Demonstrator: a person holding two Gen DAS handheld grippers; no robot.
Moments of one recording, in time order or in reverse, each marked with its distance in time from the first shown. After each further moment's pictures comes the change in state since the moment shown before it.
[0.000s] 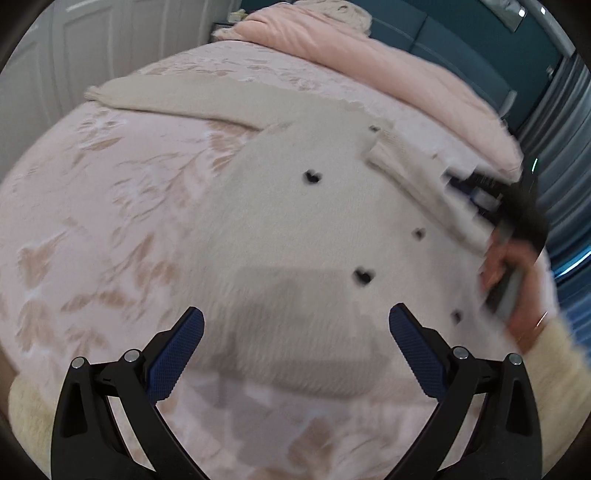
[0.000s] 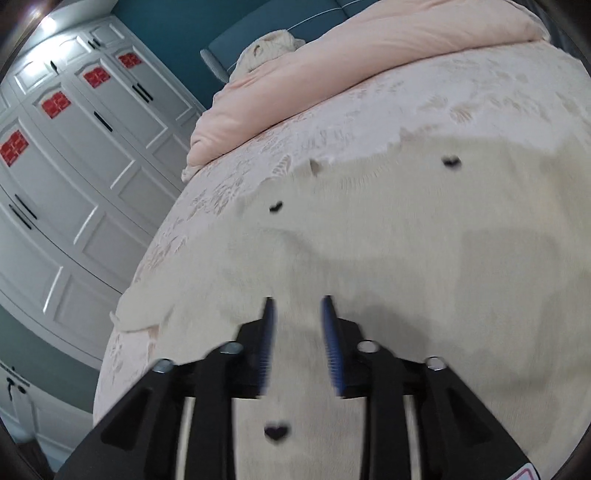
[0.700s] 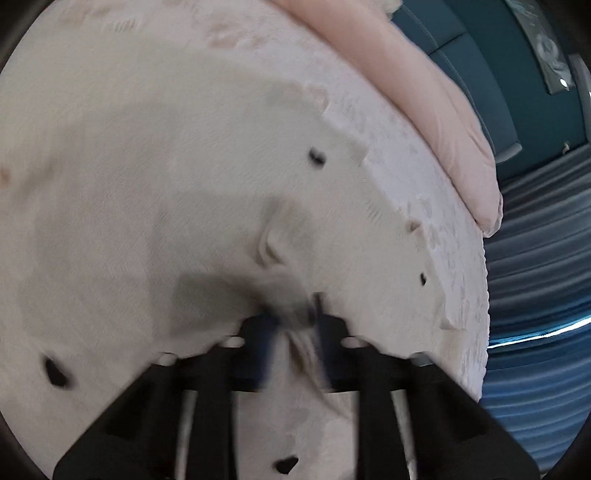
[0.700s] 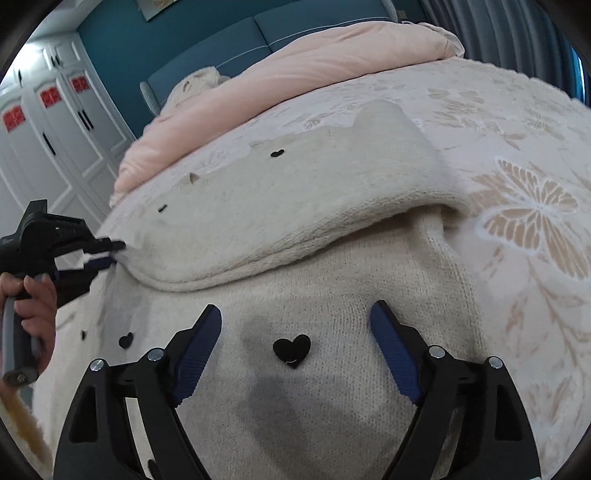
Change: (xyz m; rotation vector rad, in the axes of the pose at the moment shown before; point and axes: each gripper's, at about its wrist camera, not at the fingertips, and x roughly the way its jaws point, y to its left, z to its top) left arm 0.209 -0.103 0.177 -0.239 0.125 -0.221; right arm -0.073 -0.101 -0.086 0.048 -0.165 -0.277
